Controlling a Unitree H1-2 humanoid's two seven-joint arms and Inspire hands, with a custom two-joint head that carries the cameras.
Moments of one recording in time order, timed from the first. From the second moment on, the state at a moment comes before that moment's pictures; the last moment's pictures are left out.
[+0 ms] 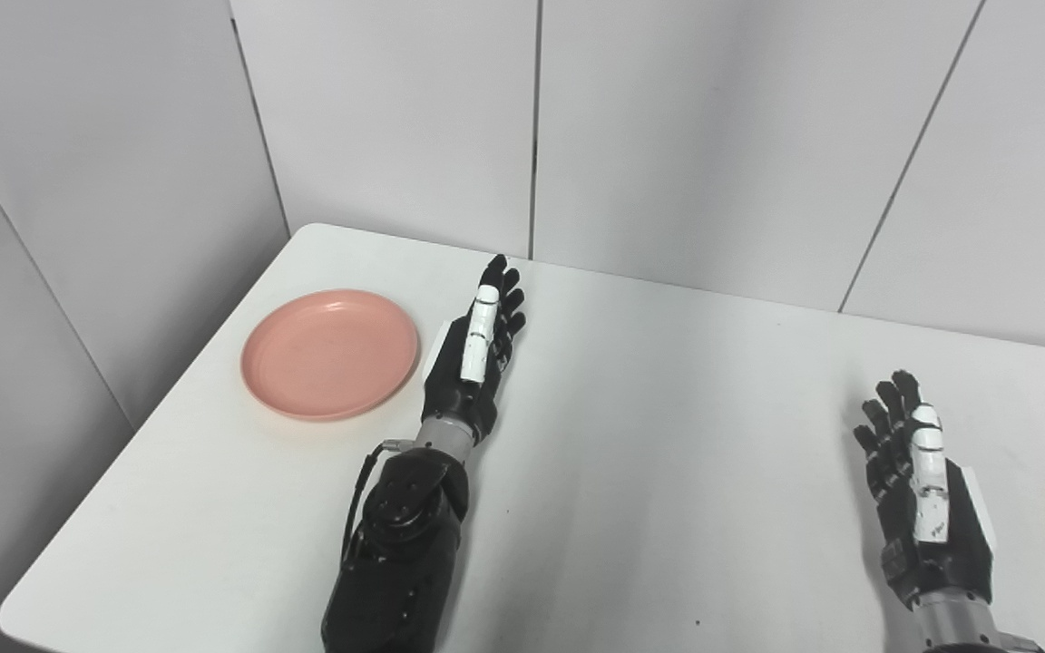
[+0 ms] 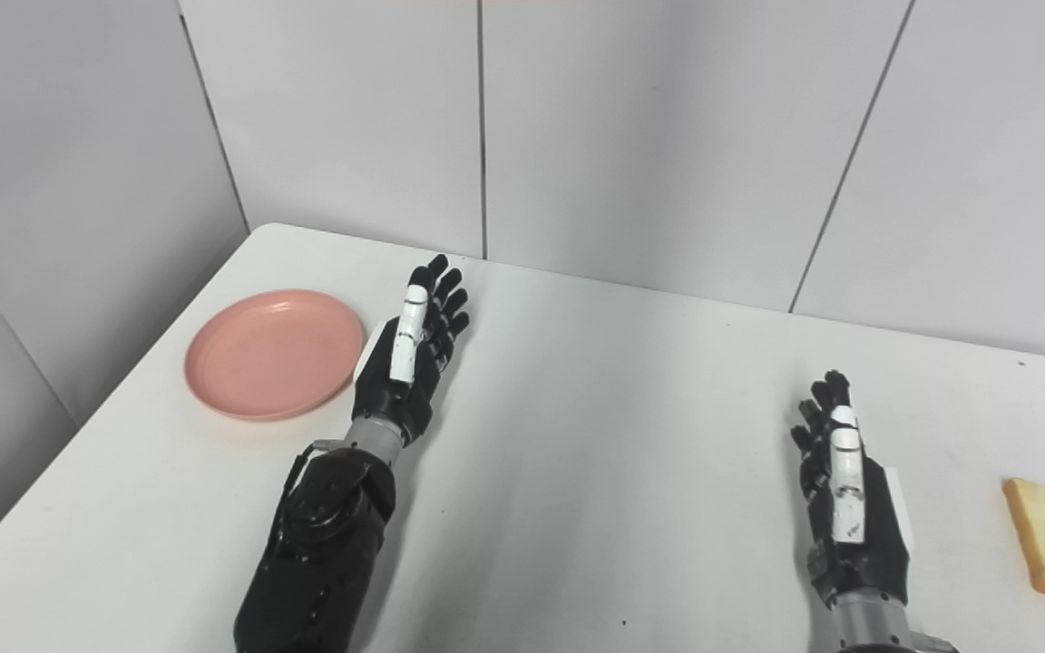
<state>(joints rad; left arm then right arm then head) -0.39 -0.08 0.11 0.12 -0.15 0.11 0.01 -0.20 -0.10 -0.08 -0.03 0.21 0.11 0.10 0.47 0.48</state>
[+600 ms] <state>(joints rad) -0.41 0.01 0.19 0.09 -0.13 0.11 0.08 -0.20 -0.10 -0.10 -0.01 0.23 0.10 0.10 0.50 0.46</state>
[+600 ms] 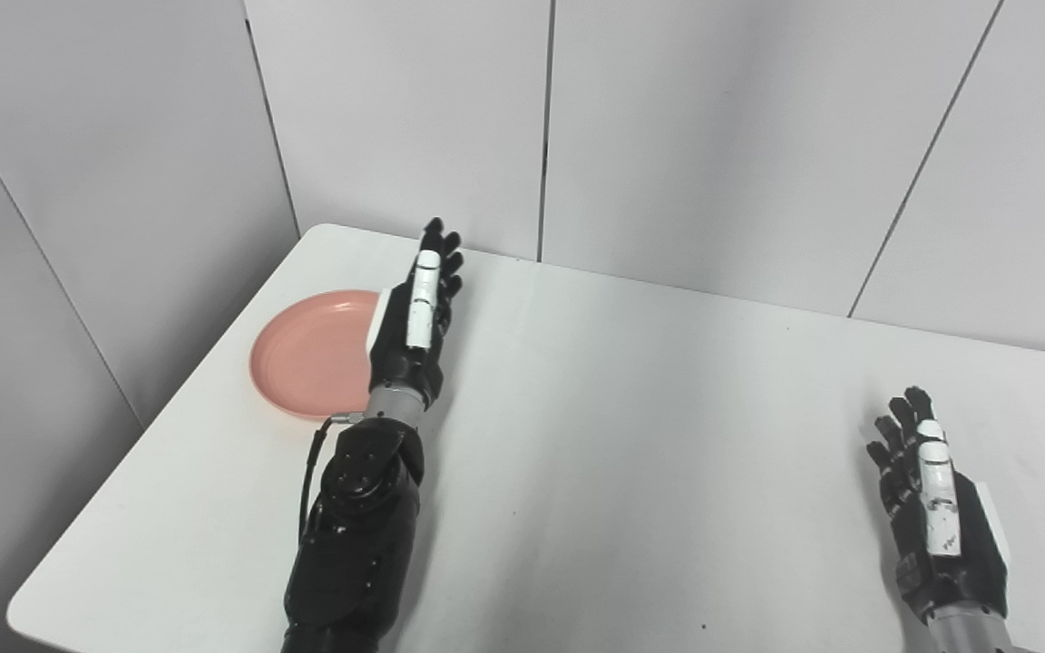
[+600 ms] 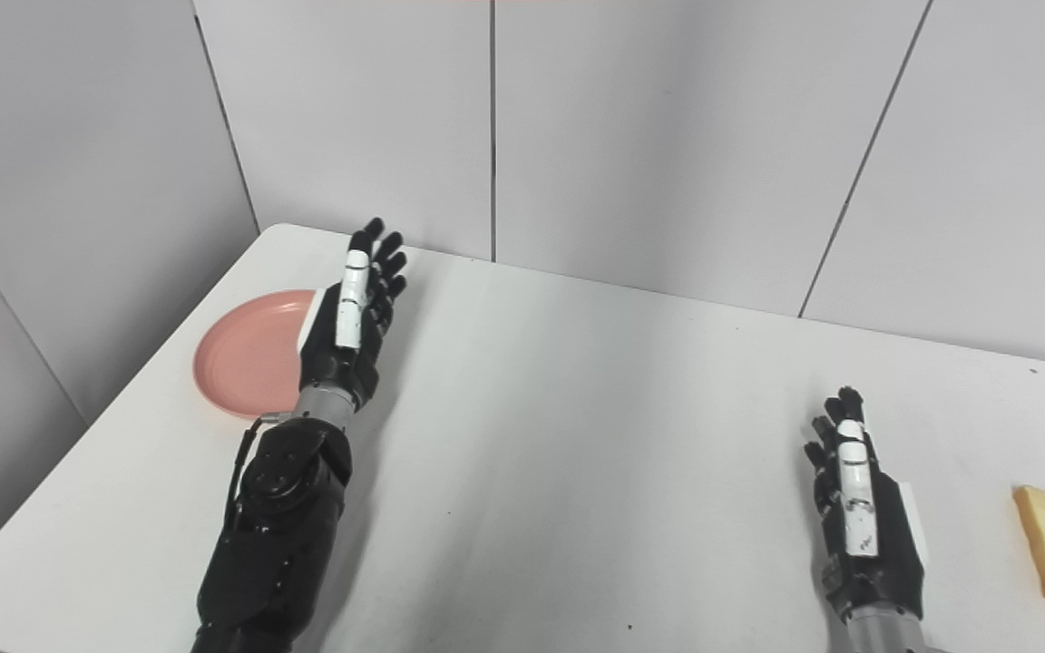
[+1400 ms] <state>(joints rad) -0.44 0.10 0.35 0.15 -0.18 0.01 0.12 -0.20 -0.10 -0.10 -0.01 0.23 0.10 0.10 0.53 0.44</state>
